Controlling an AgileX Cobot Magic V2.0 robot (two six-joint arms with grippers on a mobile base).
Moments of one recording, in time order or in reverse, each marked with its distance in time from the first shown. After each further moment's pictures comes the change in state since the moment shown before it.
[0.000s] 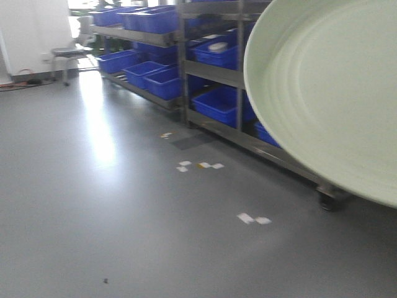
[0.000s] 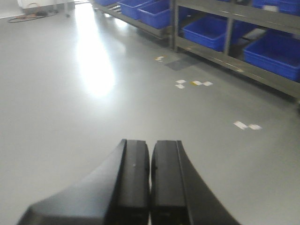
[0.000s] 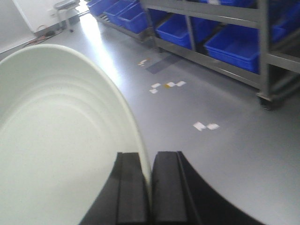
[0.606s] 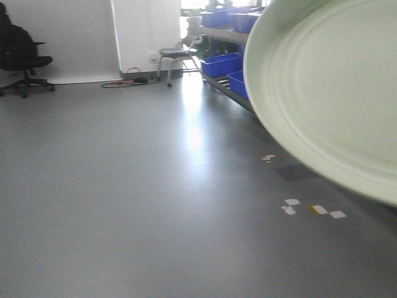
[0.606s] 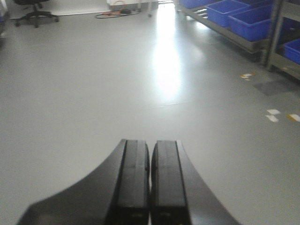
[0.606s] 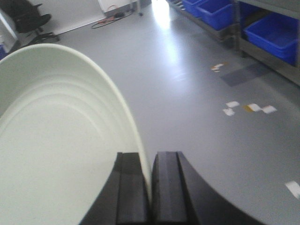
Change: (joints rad) left arm 0.000 0.000 0.000 0.000 0.000 0.000; right arm 0.000 0.000 0.000 0.000 0.000 0.000
